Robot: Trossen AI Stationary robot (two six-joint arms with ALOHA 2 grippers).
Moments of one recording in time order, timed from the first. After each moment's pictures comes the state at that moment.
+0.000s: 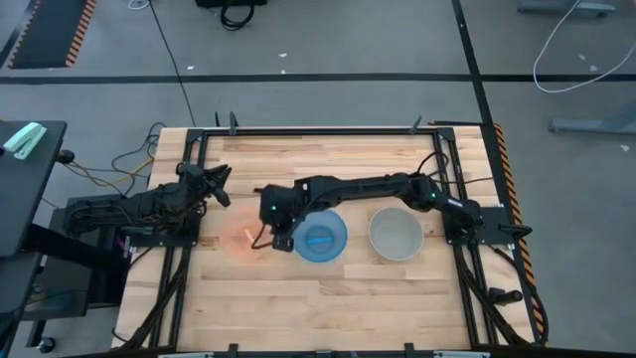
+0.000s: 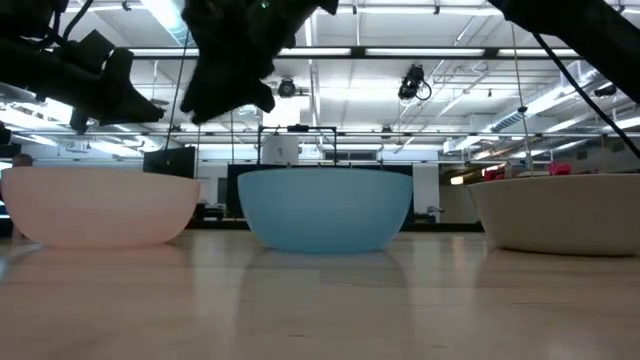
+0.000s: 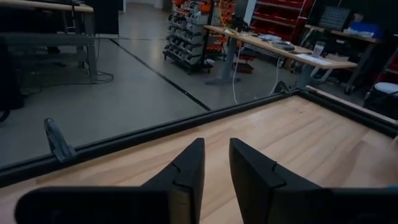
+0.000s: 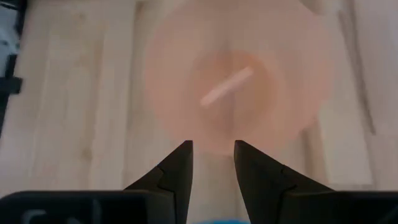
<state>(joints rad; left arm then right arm) 0.04 0.12 0.17 -0.23 -0.82 -0.33 0.03 2.36 2.29 -0.88 -0.12 0.15</state>
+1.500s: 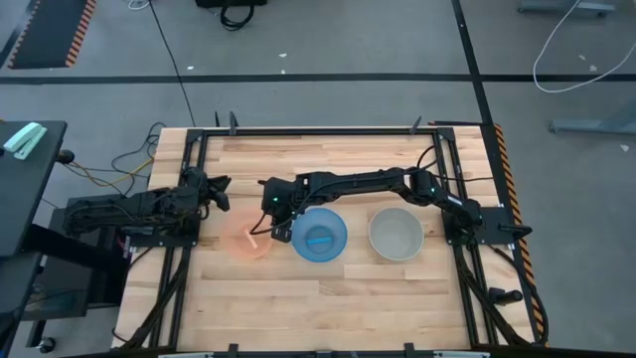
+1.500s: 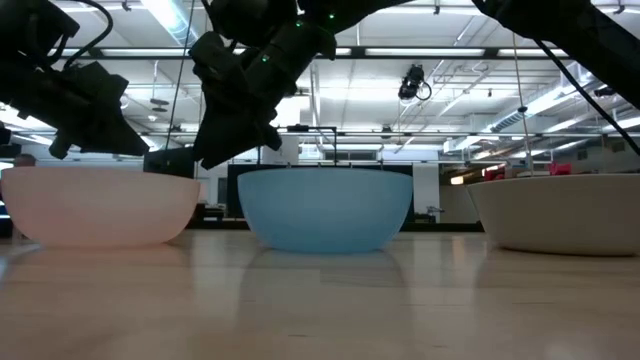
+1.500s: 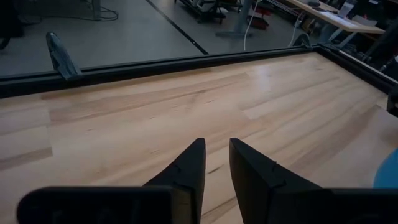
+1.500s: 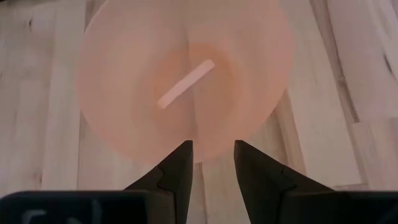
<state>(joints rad) 0.04 0.12 0.17 -0.54 -0.76 -0.64 -0.03 2.36 2.12 -0.70 -0.13 0.18</state>
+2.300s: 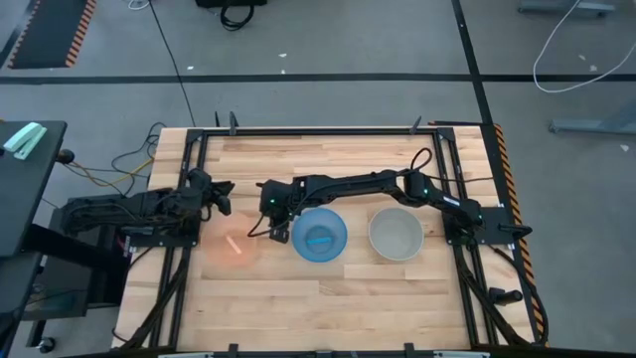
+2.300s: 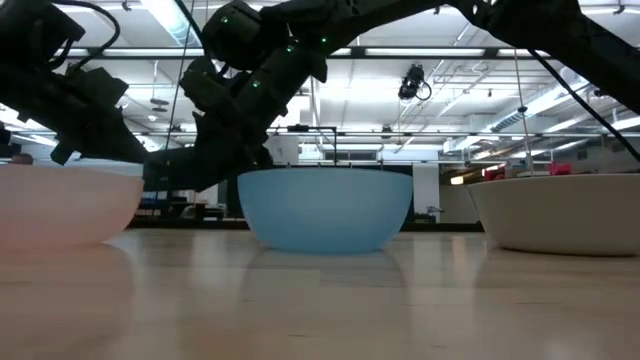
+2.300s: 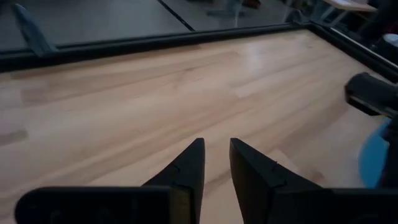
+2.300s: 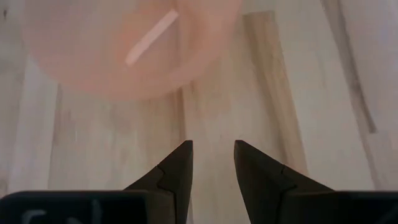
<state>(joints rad) 0.04 0.17 0.17 -0.54 -0.66 -0.67 -0.04 2.43 2.14 -0.65 -0.14 0.15</state>
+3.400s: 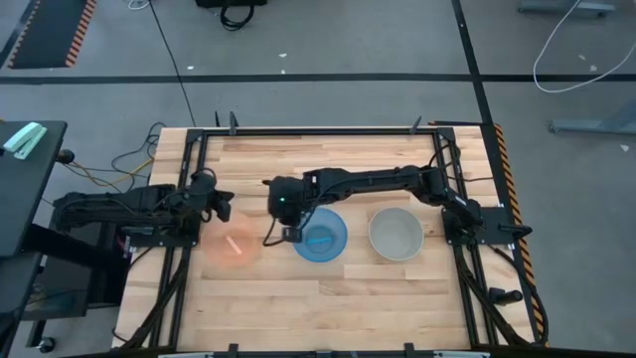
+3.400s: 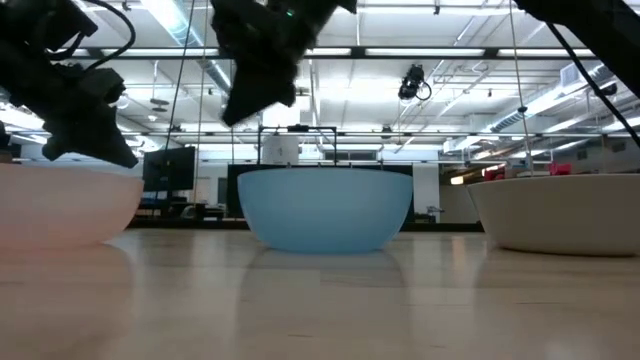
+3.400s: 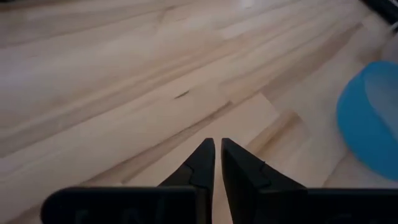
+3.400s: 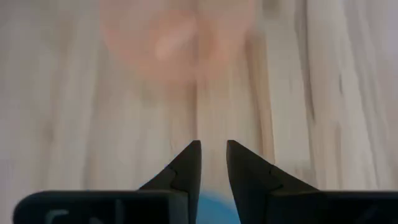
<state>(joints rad) 0.04 0.33 0.29 -0.68 -0.47 -0.77 0.01 2.25 2.14 -0.83 -0.05 0.04</state>
